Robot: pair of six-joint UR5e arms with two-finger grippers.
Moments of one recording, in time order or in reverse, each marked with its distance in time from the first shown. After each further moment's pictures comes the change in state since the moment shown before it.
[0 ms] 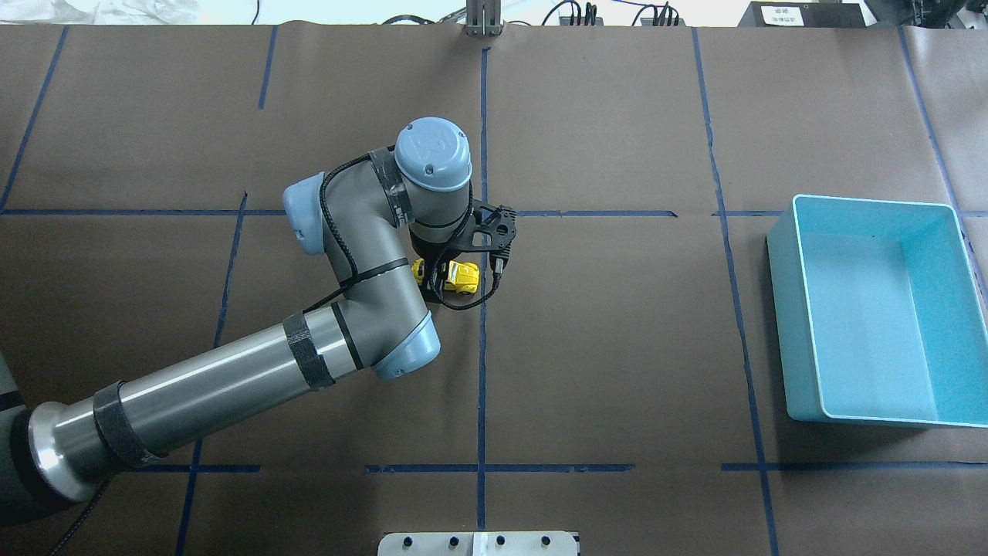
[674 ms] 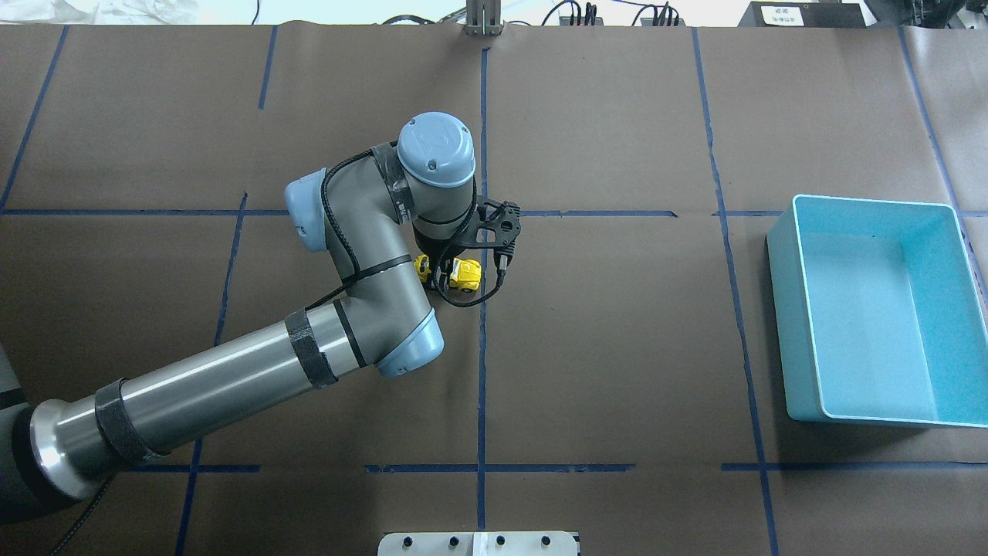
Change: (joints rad) left arm -0.005 -0.008 -0.011 0.003 0.000 0.004; right arm 0.000 0.000 0.000 0.000 0.001 0.000
